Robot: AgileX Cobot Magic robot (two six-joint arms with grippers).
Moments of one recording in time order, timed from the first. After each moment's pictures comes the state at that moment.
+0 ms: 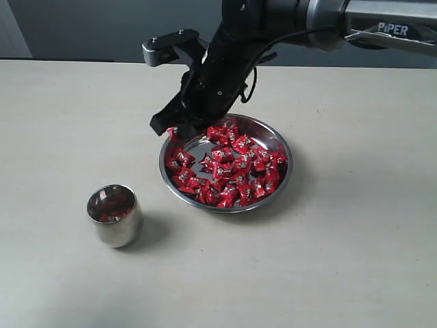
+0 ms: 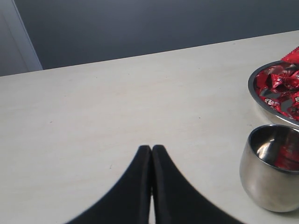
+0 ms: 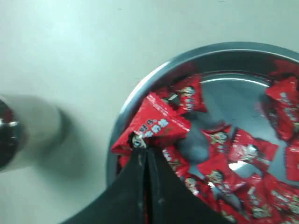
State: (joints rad) left arm -0.03 0.00 0.00 0.14 0.32 -0.06; right arm 0.65 2.06 -1.67 0.35 0.92 -0.36
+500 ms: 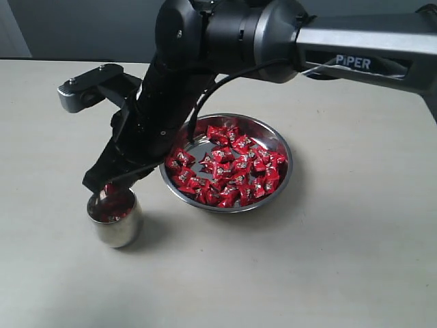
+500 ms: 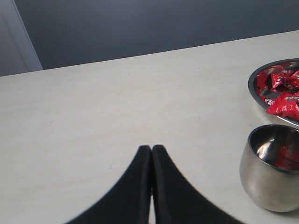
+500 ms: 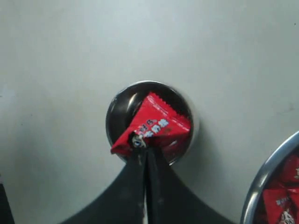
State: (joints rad) left arm -0.03 0.00 0.00 0.14 0.32 -0.06; right arm 0.84 2.06 -1.67 0.46 0.95 -0.48
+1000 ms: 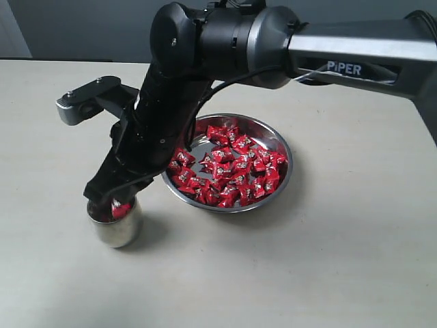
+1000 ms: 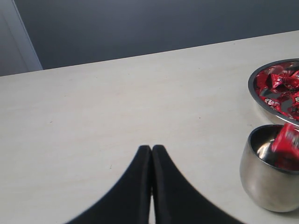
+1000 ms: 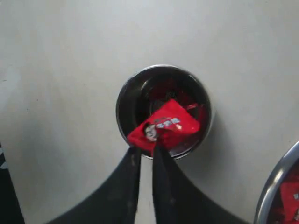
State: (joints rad) left arm -0.03 0.00 0.00 0.14 0.32 -0.06; right arm 0.85 2.07 -1.67 0.46 0.99 -0.48
